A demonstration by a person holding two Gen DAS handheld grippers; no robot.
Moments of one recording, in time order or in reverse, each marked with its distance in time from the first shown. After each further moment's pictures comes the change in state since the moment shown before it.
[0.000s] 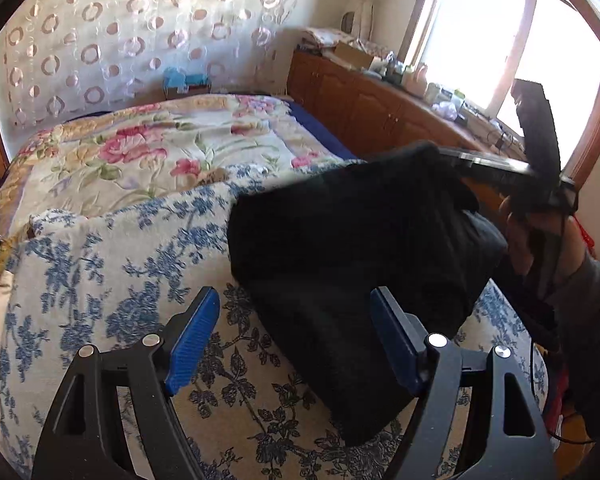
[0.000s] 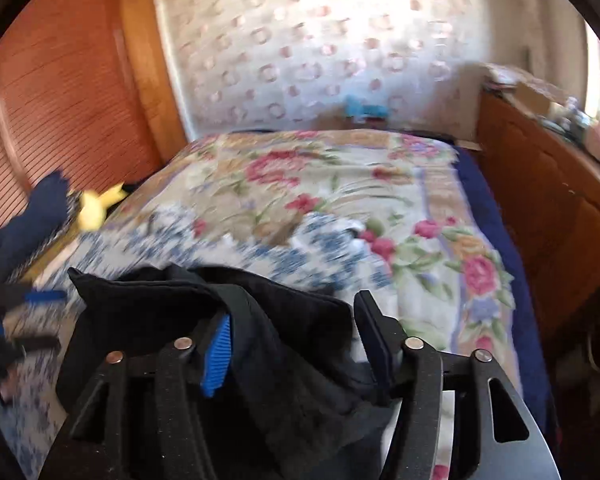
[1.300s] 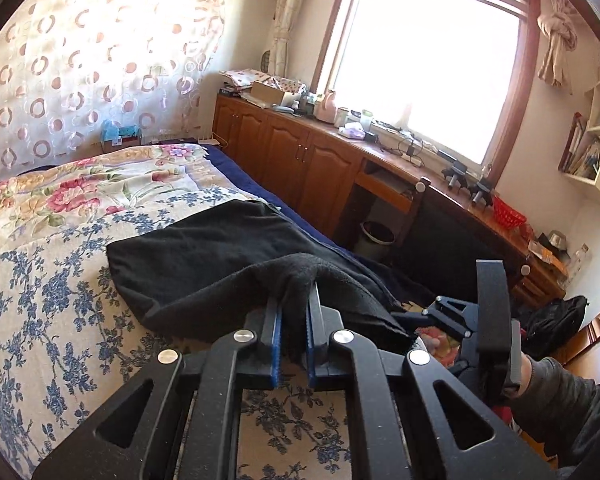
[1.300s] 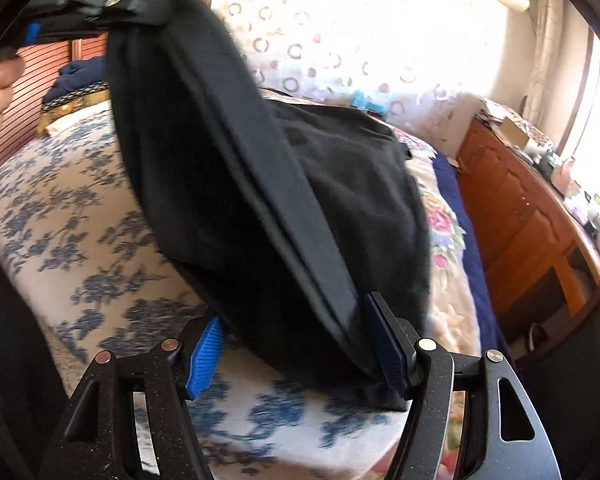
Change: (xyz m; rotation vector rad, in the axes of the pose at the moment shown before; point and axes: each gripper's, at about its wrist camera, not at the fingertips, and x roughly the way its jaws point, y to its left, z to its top) left arm -0.111 -0.139 -0.058 0.126 -0.168 -0.193; right arm -0.151 0.078 -0.269 -0.266 0.046 -0.117
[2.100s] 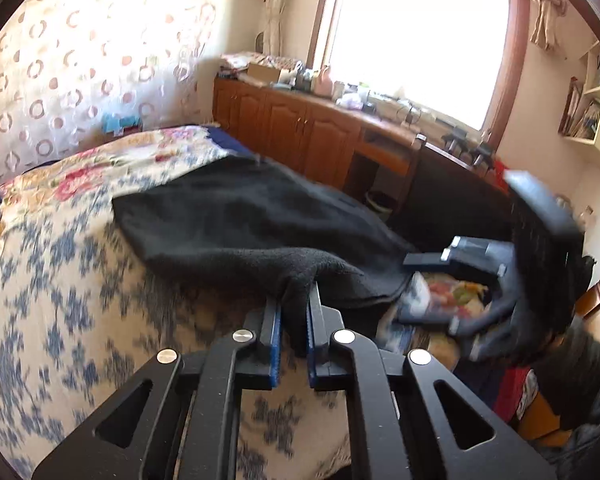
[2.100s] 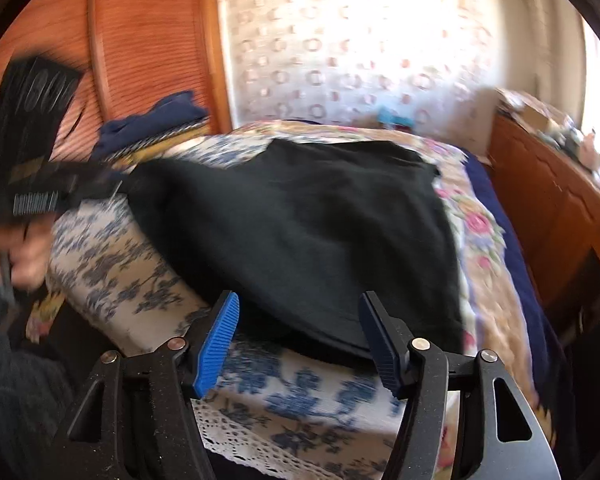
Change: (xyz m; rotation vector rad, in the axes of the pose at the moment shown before) left arm -0.015 -0.024 -0.045 0.066 0.066 0.027; right arm -0.049 0.008 -0.007 0.098 -0.111 0.201
